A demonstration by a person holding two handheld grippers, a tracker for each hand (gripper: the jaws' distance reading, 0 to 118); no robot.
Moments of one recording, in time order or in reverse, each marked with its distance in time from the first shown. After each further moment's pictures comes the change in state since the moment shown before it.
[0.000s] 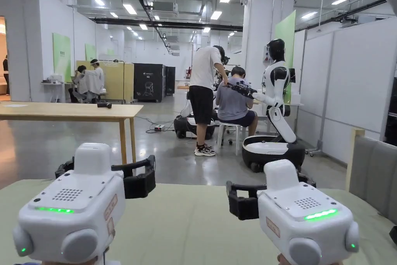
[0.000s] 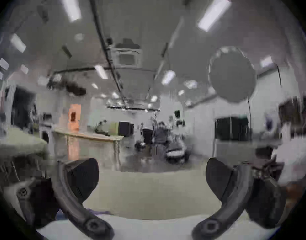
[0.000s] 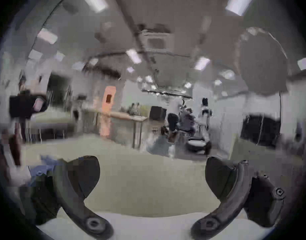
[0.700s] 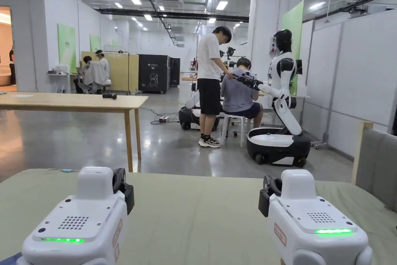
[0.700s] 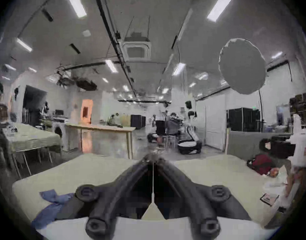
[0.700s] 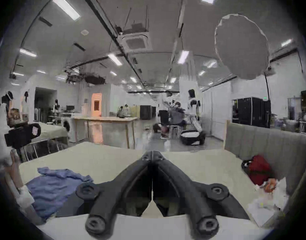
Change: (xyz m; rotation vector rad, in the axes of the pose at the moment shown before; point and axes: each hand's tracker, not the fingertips) left arm -0.007 -0.044 0.022 -0.101 0.118 -0.103; right arm -0.009 -0.019 0.004 -0.032 -0.084 -0.025
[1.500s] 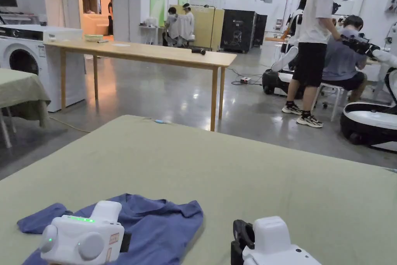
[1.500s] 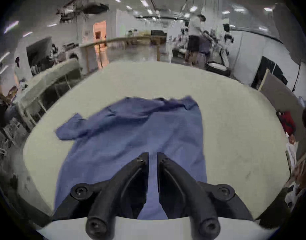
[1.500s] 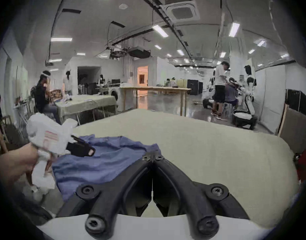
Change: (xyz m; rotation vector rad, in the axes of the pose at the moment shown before) left arm -0.243 -0.185 -0.088 -0.880 0.145 0.078; right arm -0.237 -0.123 -0.066 -0.261 0.459 0.098
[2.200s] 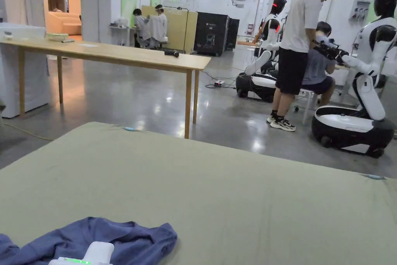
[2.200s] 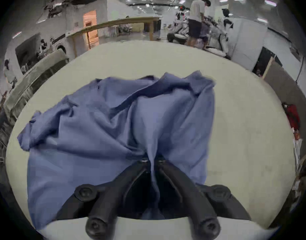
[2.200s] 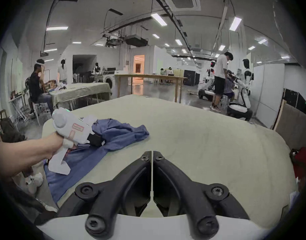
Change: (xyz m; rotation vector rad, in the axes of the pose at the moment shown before) left arm 0.012 0.010 -0.121 -0.089 -0.066 -0.035; right arm 0.032 -0.039 -0.004 -0.083 -0.043 -0.003
